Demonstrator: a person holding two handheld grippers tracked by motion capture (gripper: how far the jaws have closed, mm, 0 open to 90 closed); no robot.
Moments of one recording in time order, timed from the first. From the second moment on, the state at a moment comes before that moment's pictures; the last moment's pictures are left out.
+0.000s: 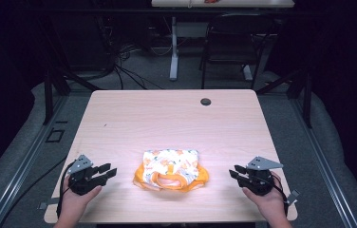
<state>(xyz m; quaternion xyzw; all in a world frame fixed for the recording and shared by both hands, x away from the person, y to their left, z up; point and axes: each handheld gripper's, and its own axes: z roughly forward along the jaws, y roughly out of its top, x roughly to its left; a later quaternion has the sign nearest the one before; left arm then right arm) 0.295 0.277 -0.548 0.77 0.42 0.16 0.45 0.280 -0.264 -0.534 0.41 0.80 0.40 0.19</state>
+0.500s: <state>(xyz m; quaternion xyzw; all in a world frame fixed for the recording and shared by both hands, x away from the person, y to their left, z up) 0.303 0.293 -0.568 0.75 0.46 0.16 0.44 0.283 -0.276 -0.554 0.45 0.77 0.40 0.20</state>
